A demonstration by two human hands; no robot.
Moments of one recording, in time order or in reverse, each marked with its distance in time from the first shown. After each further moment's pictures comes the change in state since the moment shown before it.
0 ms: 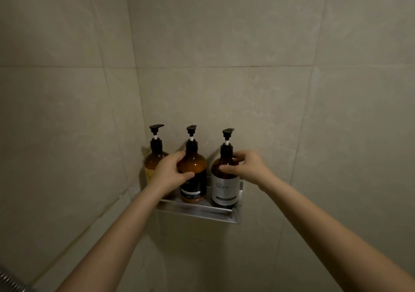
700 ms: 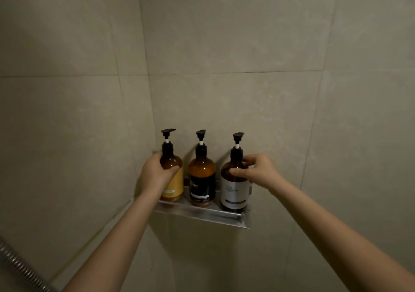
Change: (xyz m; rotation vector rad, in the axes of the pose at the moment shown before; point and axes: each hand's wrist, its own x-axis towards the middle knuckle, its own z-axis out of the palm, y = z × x) left_hand 0.008 -0.039 -0.018 -0.082 0.379 -0.229; right_hand 0.001 -0.001 -0.002 -0.008 0.015 -0.003
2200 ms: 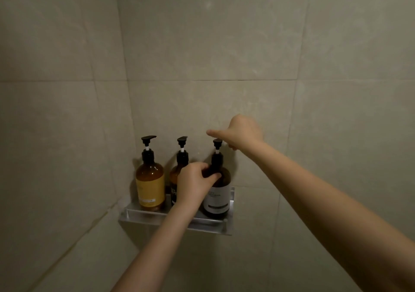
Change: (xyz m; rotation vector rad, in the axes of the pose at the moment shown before) left_hand -0.066 0.094 0.055 -0.068 -0.232 0.322; right_hand 0.041 -0.076 -0.042 -0.511 0.303 -0.011
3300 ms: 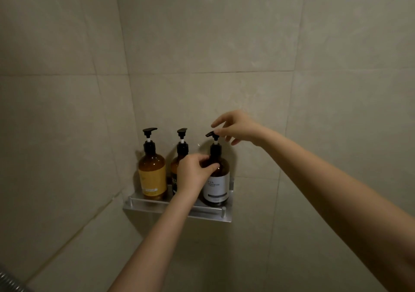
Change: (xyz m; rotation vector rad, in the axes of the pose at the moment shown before) left_hand -0.005 0.001 0.002 -0.063 0.043 -0.047; right_hand -0.003 0.019 -0.010 0.412 -0.377 -0.208
